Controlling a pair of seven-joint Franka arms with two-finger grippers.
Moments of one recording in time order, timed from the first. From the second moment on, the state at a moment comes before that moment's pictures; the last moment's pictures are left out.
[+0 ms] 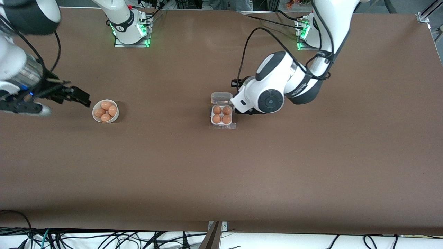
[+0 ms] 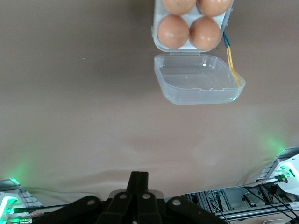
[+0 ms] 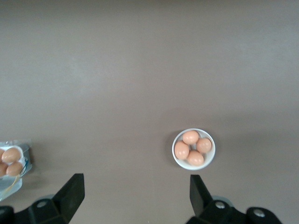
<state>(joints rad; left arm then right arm) -0.39 0.59 -0.27 -1.44 -0.37 1.56 -0.57 0.12 0.07 -0.02 -1.61 0.03 1.69 0.22</state>
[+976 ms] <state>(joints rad) -0.50 0.72 -0.26 -1.44 -0.37 1.76 -0.67 0.09 0.05 -0.01 -1.61 -0.02 1.71 0.14</state>
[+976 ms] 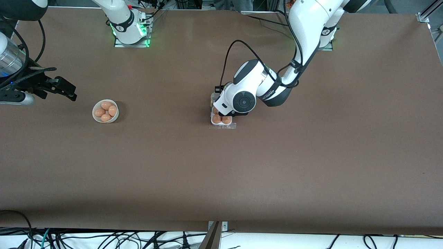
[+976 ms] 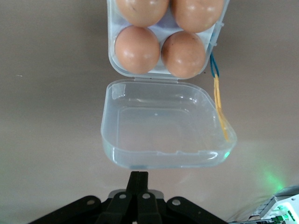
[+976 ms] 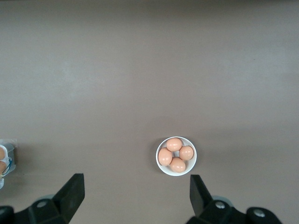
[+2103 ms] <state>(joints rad) -0.49 0.70 -0.10 -1.36 -0.20 1.87 -0.67 0.09 0.06 -0.01 -1.61 -0.02 1.72 0.14</state>
